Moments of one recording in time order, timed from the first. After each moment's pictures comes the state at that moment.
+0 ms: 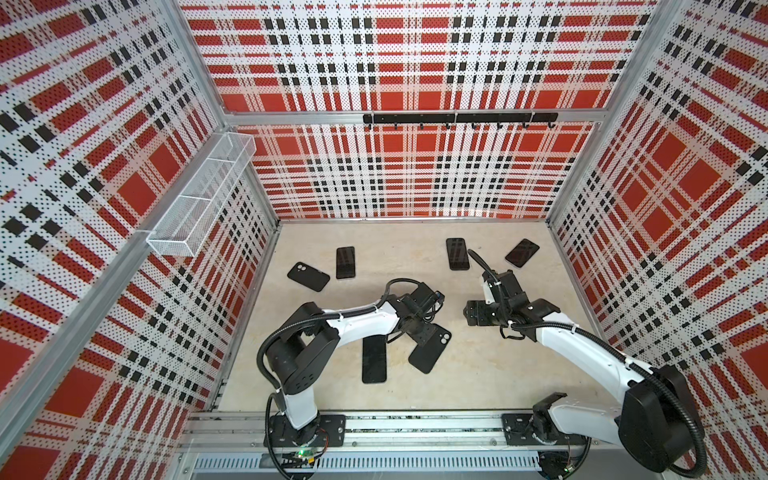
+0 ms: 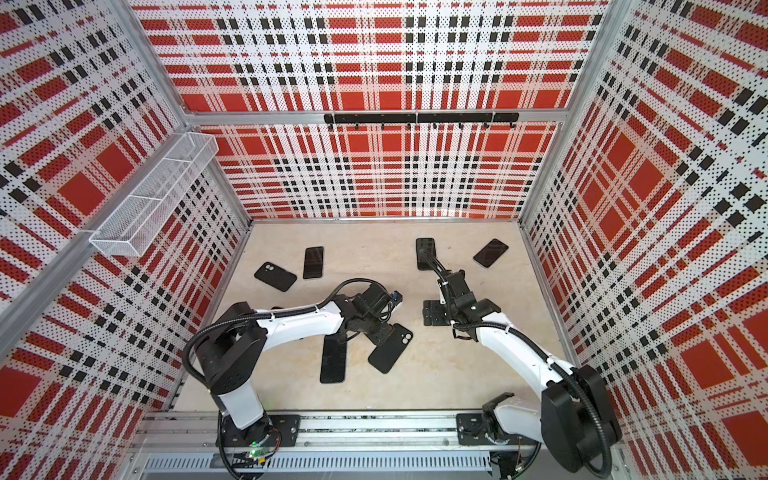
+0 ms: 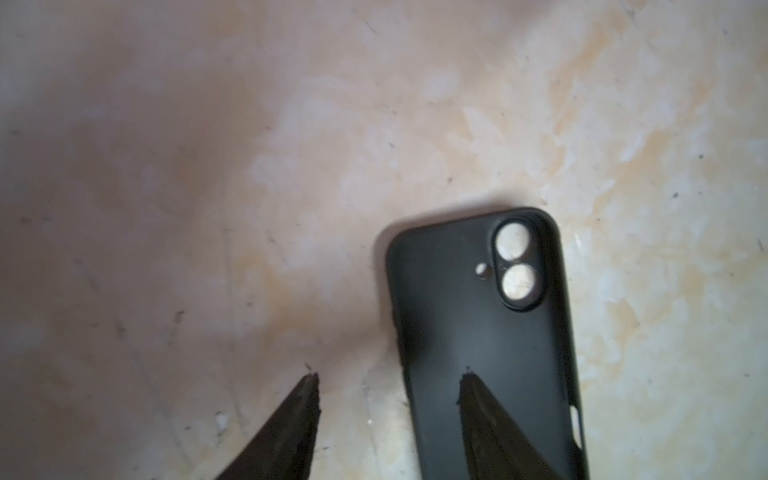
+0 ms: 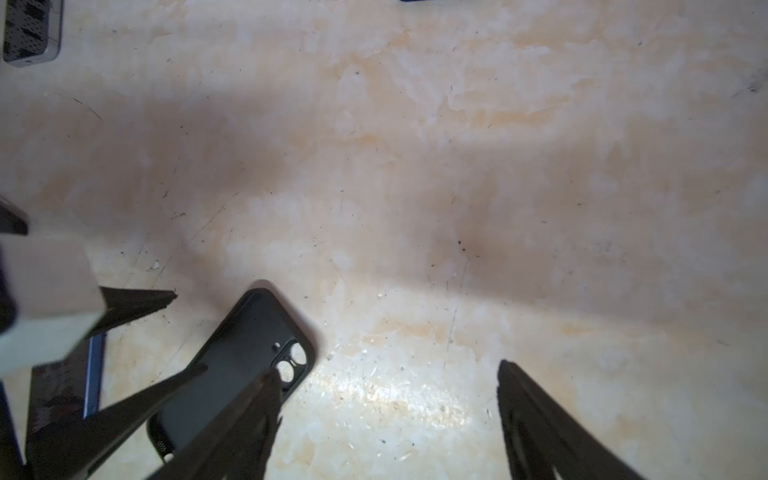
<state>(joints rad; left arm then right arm) -0.88 1.81 1.12 -0.46 0.02 -0.08 0.44 1.23 0.78 -0.51 0.02 0.38</state>
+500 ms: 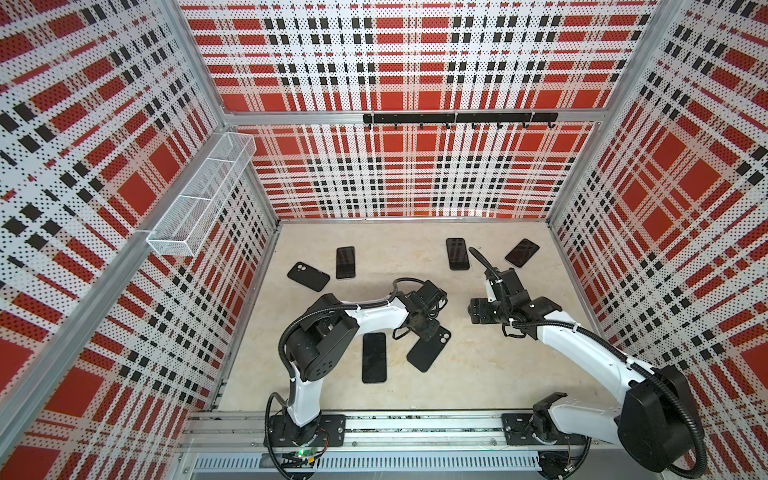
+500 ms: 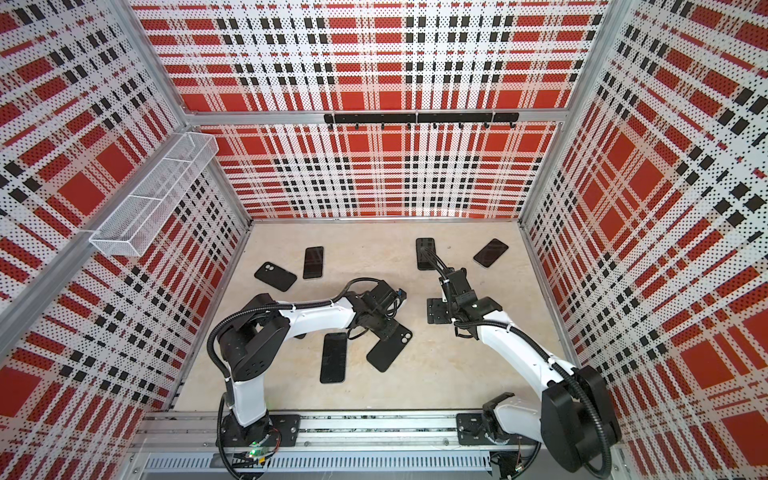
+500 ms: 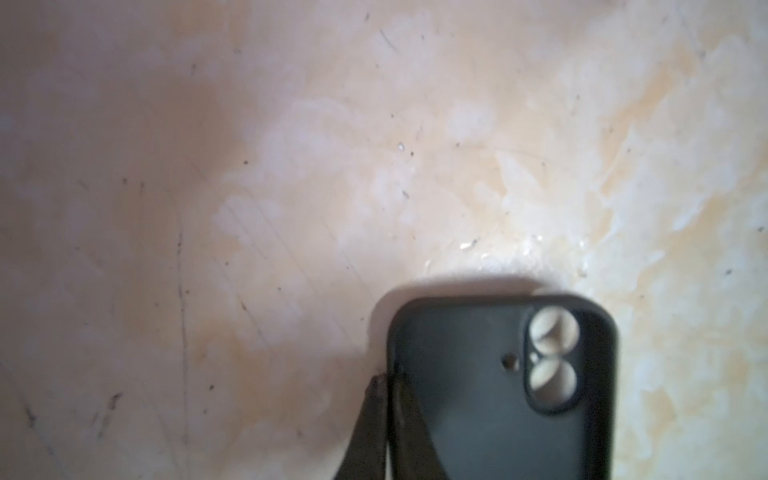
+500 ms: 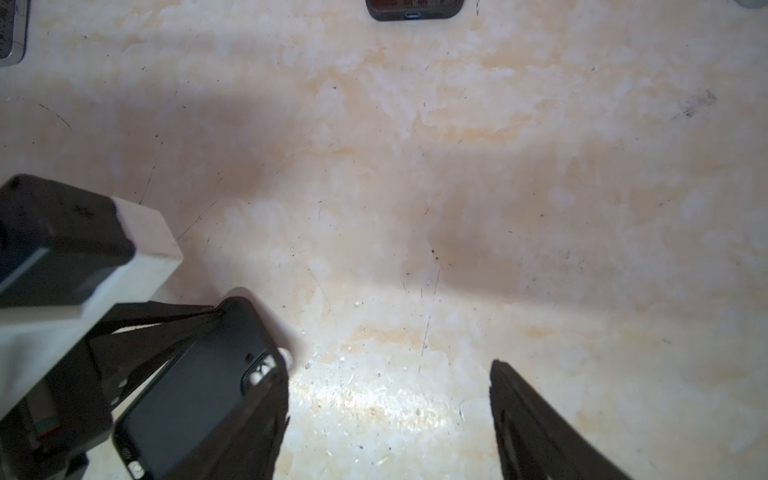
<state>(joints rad) -0.85 1.93 1.20 -0.43 0.05 -0.23 0.42 1.23 0.81 -0.53 0.05 0.34</state>
